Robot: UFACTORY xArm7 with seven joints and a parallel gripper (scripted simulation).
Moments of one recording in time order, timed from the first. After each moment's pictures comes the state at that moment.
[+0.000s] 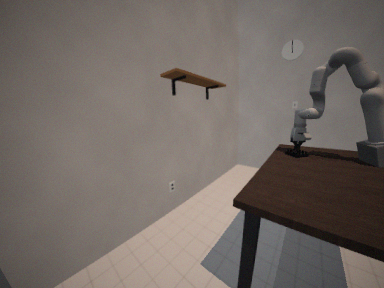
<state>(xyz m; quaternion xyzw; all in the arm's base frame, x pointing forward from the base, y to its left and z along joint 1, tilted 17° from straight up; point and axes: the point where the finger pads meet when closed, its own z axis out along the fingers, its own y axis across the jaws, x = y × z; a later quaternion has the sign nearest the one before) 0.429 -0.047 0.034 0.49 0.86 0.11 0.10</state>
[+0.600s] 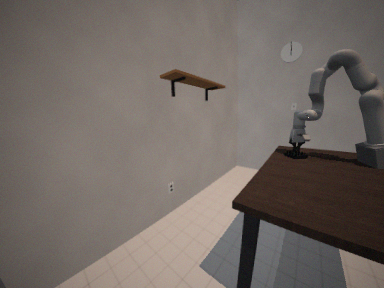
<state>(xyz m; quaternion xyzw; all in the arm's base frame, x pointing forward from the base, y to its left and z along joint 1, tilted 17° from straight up) 0.429 -0.047 0.034 0.49 0.86 0.11 0.10</state>
